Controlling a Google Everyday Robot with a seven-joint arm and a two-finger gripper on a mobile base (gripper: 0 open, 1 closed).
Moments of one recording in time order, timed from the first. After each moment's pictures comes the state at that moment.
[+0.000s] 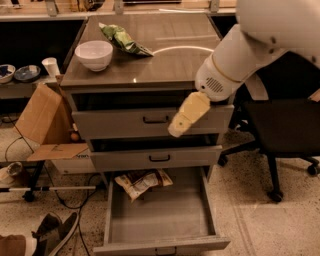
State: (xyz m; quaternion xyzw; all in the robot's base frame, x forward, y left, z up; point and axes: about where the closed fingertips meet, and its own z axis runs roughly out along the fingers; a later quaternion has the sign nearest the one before) arm 0.524 -0.085 0.881 -0.48 0.84 0.12 0.20
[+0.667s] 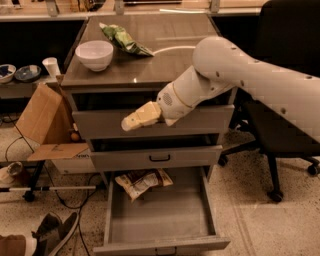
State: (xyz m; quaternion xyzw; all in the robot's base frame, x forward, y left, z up) arm 0.567 0.021 0.785 -0.29 0.89 0.32 0.13
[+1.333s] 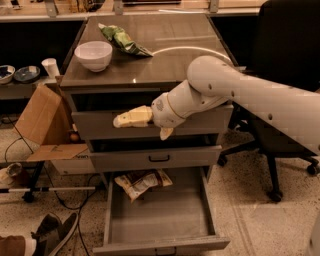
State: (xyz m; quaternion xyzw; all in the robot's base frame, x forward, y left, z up) arm 0.571 0.054 0.756 -0.15 0.90 0.39 0.08
